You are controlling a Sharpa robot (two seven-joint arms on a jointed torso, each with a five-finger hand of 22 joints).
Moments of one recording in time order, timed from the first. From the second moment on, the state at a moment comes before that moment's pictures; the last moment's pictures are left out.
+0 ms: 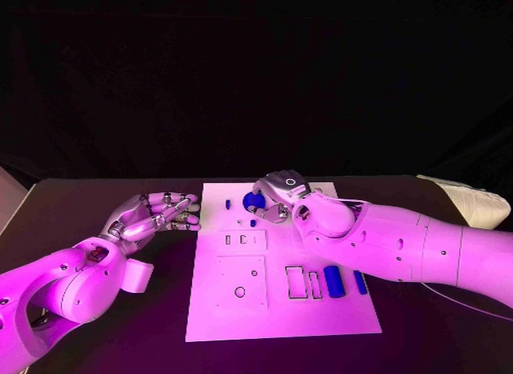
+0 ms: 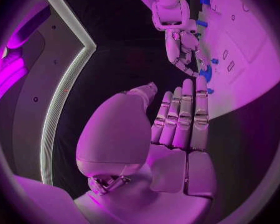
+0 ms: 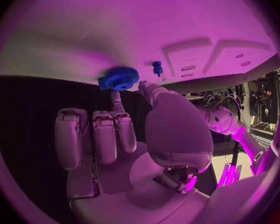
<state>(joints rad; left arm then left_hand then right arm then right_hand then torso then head) 0.97 -0.94 0.28 1.63 -0.29 -0.20 0.29 1.43 -0.12 0.43 0.26 0.05 0.84 0.21 0.25 0.16 1.05 0.17 0.08 0.07 1.06 0.11 0.31 0.32 0.17 1.05 0.21 0.28 0.11 1.30 -0.58 -0.12 1.29 -1.86 -0.49 -0.34 1.12 -0.18 0.38 0.29 0.34 0.95 0.13 0.14 0.32 1.47 0.06 1.57 1.31 1.47 -0.03 1.57 1.31 0.05 1.47 0.07 1.48 1.31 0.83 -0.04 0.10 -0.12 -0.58</state>
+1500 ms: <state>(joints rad) 0.95 -0.95 0.28 1.62 -0.29 -0.20 0.29 1.43 -0.12 0.43 0.26 0.05 0.84 0.21 0.25 0.16 1.05 0.17 0.07 0.07 1.06 0.12 0.31 0.33 0.17 1.05 0.21 0.28 0.11 1.33 -0.93 -0.08 1.42 -1.38 -0.56 -0.07 1.35 -0.24 0.36 0.18 0.22 0.95 0.15 0.13 0.32 1.47 0.06 1.57 1.31 1.47 -0.02 1.57 1.31 0.05 1.47 0.07 1.46 1.31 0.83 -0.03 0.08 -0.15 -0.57</state>
